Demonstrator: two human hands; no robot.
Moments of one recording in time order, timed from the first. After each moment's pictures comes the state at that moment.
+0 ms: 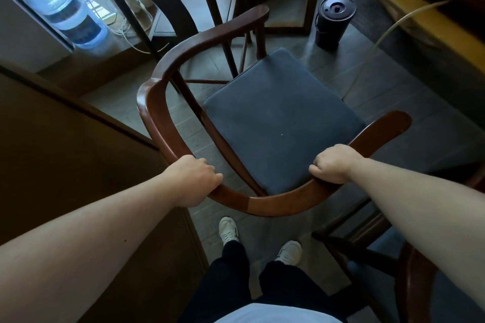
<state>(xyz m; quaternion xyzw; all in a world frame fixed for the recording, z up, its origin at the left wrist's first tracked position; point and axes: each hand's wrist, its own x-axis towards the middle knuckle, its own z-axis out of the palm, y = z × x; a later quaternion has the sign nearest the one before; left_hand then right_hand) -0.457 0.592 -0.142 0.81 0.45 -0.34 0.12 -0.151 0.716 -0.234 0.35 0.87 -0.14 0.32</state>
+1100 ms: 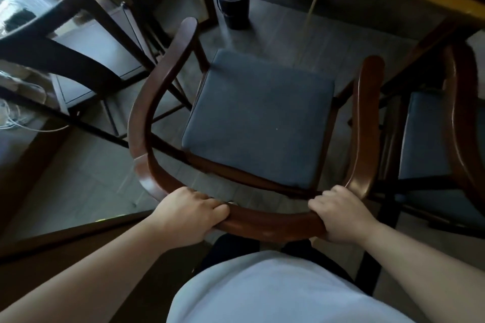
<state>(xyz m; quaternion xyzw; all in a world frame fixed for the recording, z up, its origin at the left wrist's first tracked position) -0.619 0.704 -0.146 0.96 0.15 -0.16 0.16 -0.297 0.565 -0.218 0.57 0.79 -0.22 0.08</state>
